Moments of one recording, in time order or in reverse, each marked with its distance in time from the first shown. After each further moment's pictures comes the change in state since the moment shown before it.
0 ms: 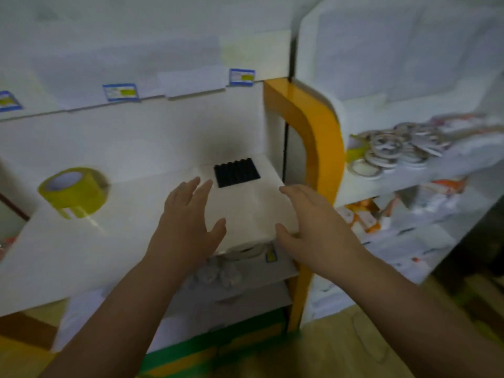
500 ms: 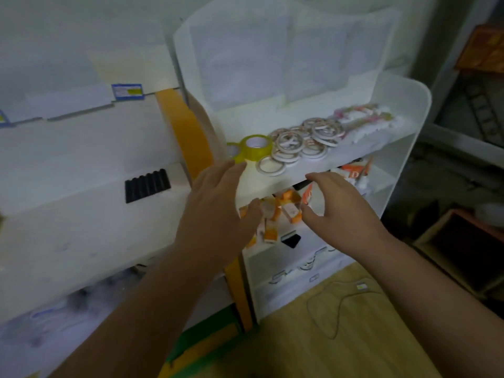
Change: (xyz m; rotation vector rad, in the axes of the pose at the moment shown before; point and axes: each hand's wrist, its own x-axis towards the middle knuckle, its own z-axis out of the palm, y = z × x) left_hand 0.002 0.251 0.052 -0.143 0.095 0.331; right_hand -0.092 0.175 -0.137 -0.084 0.151 0.247
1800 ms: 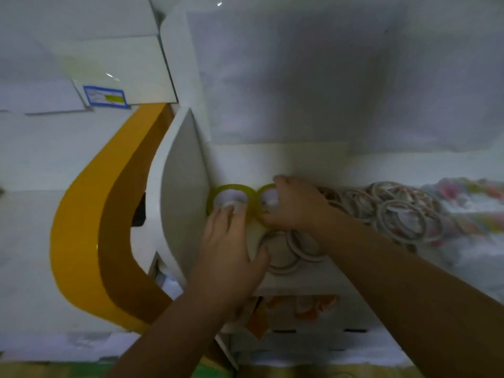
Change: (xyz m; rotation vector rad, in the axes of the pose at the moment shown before) left_hand 0.191 -0.042 0.187 0.146 -0.028 -0.543; right_hand 0.363 0.085 0.126 -0.124 -0.586 -0.356
